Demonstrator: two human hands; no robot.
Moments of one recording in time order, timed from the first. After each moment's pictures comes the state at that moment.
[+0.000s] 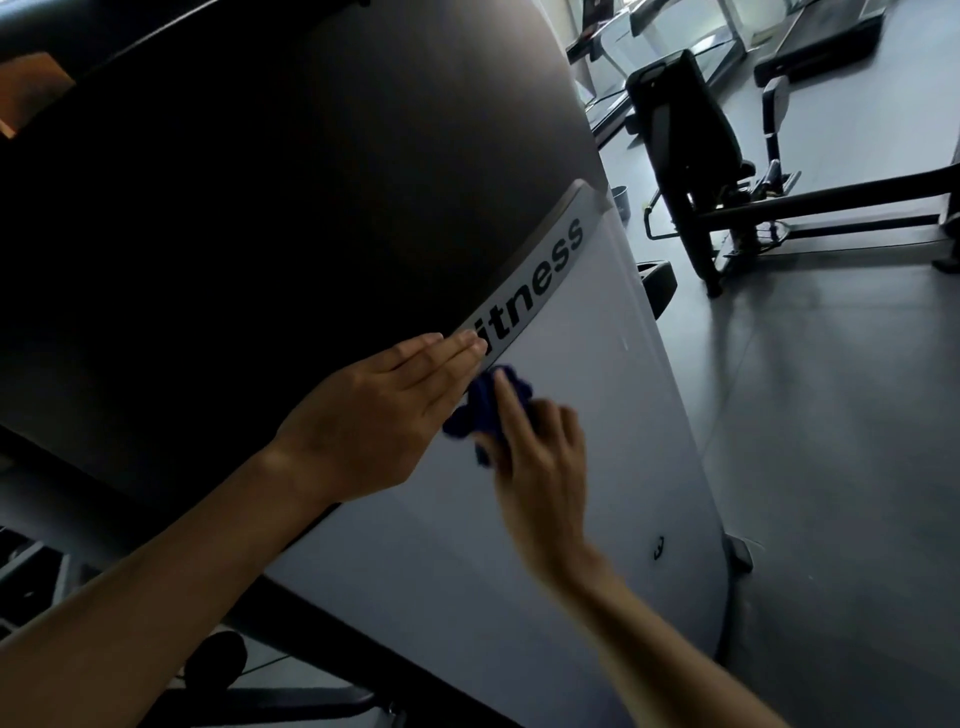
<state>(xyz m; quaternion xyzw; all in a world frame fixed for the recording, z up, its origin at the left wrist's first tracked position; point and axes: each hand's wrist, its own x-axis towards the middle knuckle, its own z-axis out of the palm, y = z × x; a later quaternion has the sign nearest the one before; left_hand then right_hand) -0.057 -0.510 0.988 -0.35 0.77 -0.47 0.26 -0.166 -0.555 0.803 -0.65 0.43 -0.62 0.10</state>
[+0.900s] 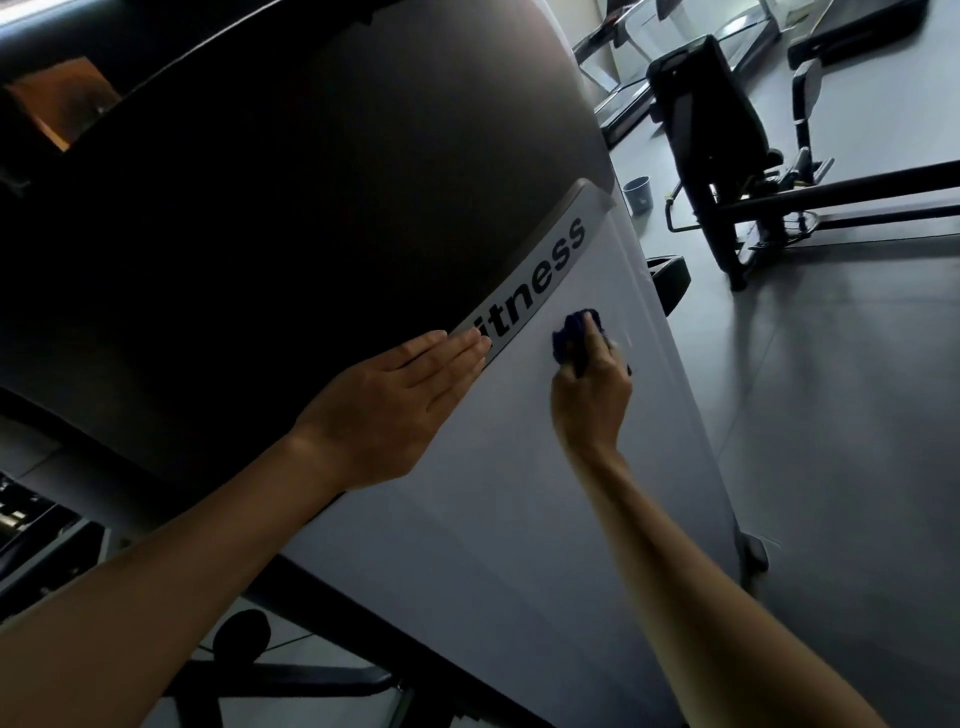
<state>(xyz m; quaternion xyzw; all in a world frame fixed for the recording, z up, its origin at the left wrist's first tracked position) -0.058 -0.513 0.985 -0.35 0.76 -0.45 0.30 -0.191 -0.638 0.822 -0.45 0.45 -0.66 0.40</state>
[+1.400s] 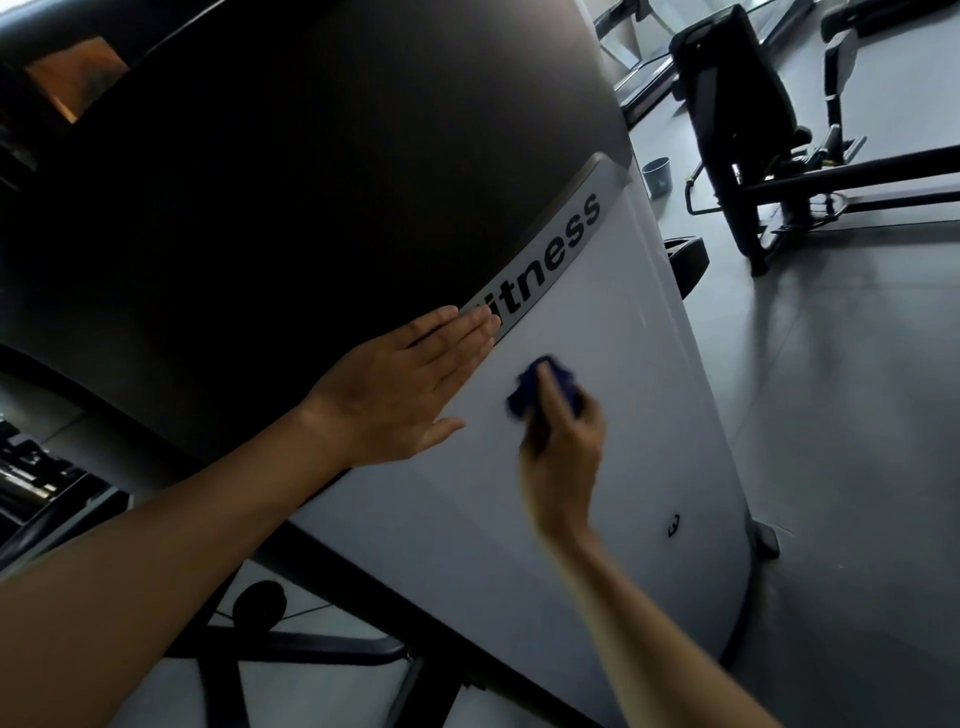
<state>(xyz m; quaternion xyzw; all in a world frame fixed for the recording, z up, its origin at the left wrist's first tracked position) -0.068 -0.508 0.991 -0.38 0.71 -0.47 0.36 -0.174 -0.550 0.796 -0.53 0.40 -0.66 0.35</state>
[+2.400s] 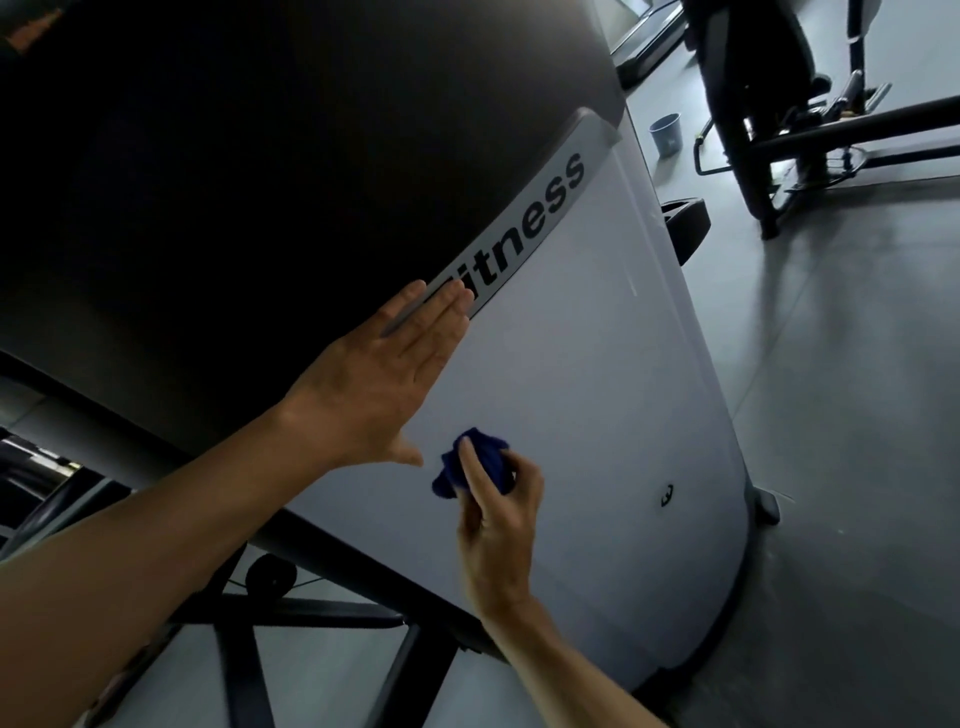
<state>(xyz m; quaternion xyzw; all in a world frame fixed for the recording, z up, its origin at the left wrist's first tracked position) -0.092 -0.492 0.981 -0.50 0.66 -0.38 0.42 -0.143 -0.464 0.750 -0.56 0.35 -0.66 0.35</state>
